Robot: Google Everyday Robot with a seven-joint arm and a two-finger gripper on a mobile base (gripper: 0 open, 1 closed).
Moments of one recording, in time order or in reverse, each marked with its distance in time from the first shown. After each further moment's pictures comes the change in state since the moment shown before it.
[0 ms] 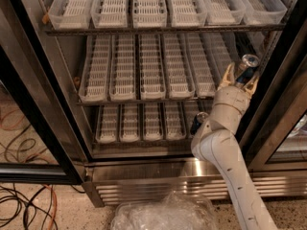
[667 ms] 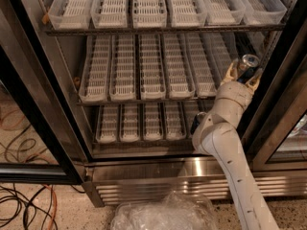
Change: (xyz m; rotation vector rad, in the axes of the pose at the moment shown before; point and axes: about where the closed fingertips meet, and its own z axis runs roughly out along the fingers) arm 0.002 -0.004 0.017 0.036 0.010 -0.003
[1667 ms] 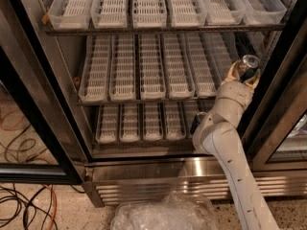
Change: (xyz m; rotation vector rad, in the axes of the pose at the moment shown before) arm 0.001 -0.001 0.002 0.005 0.002 -0.006
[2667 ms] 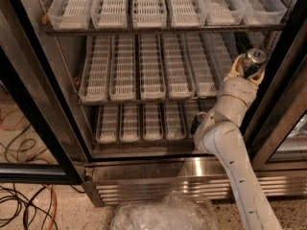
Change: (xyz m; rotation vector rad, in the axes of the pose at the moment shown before) arm -0.035 -0.002 -0.004 -0.003 -0.064 0.032
